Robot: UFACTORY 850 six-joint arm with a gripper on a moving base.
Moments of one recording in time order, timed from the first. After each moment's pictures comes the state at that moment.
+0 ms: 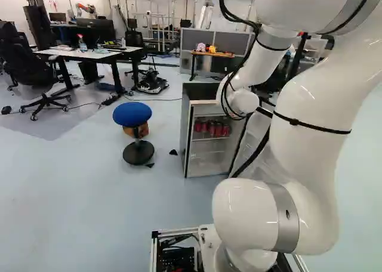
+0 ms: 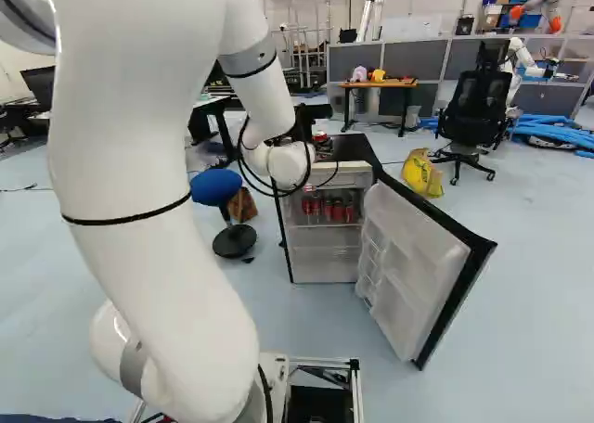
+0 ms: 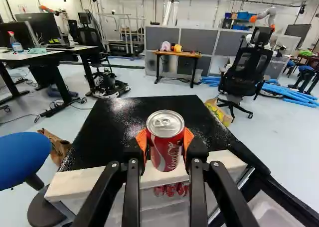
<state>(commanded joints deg) -14.7 -13.8 -41.1 -6.7 50.9 0.0</state>
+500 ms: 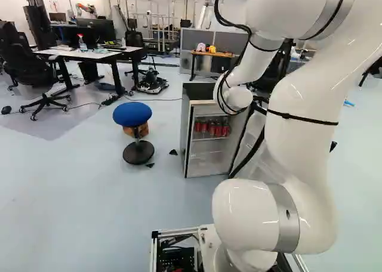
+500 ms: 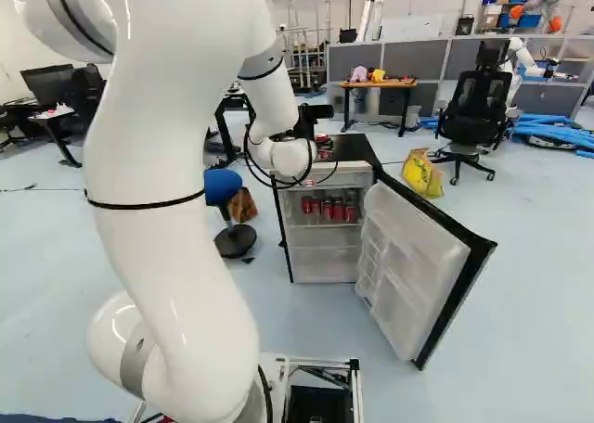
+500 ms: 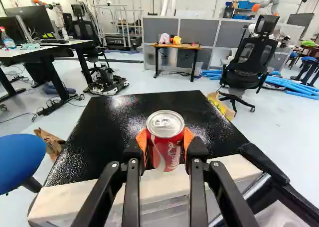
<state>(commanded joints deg) -13.4 -19.5 -47.8 -4.4 47.2 0.0</state>
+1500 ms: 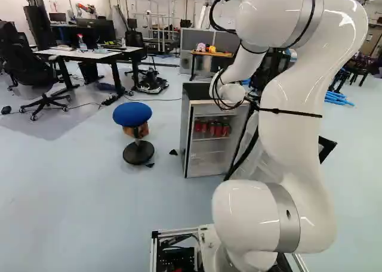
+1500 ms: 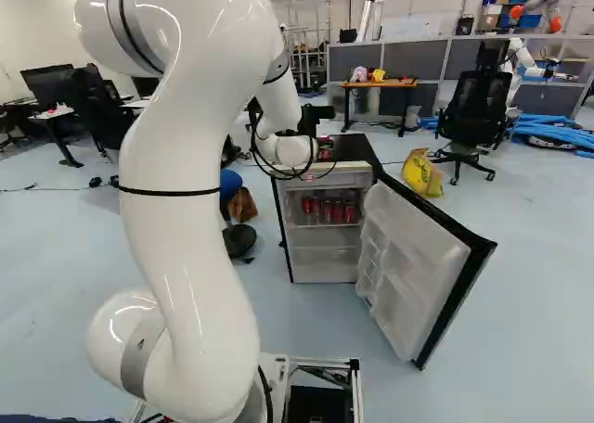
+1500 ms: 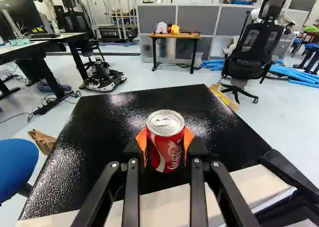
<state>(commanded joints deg) -11.9 -26.2 -56.2 -1.4 42.4 0.0</state>
